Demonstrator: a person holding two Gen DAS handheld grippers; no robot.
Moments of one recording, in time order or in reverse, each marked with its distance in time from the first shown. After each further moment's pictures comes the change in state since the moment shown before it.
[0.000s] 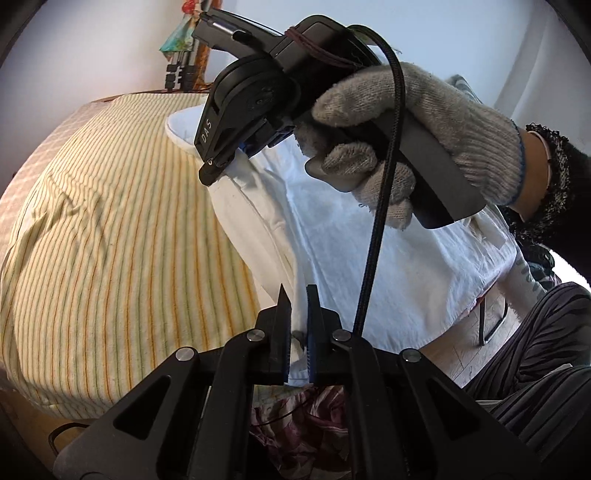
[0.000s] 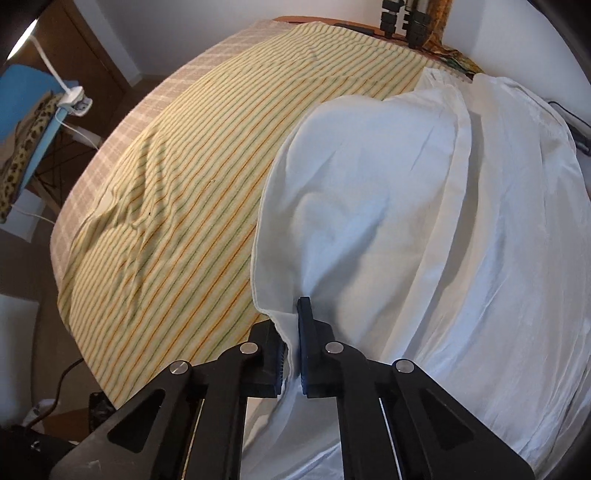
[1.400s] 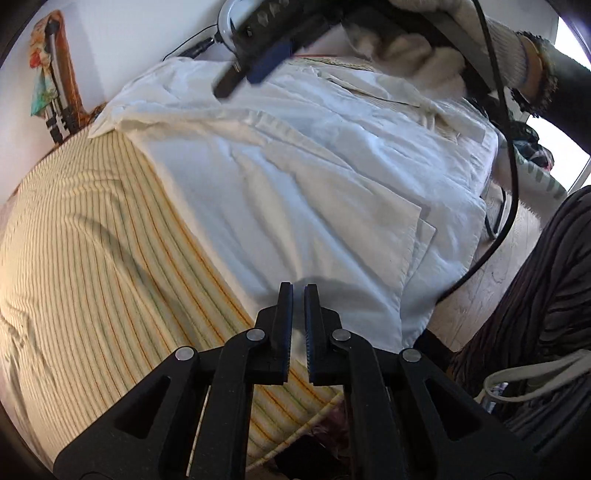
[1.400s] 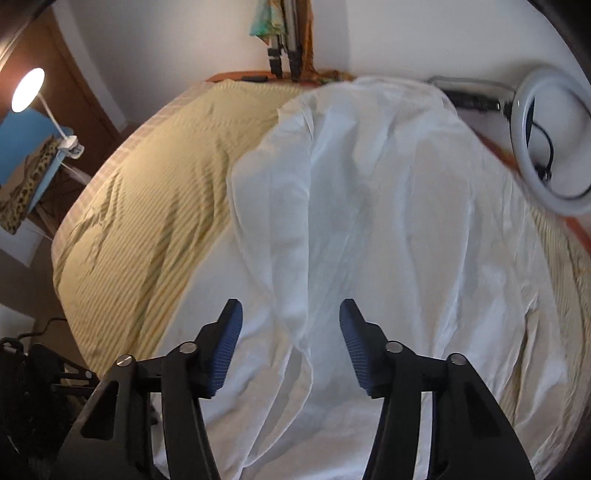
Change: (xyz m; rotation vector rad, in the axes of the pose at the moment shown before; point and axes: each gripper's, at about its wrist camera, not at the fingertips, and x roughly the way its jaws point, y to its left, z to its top) left arm 0.067 -0.068 0.023 0.403 0.225 -0.057; right arm -0.113 -0.140 -0.063 0.029 -0.180 -0.049
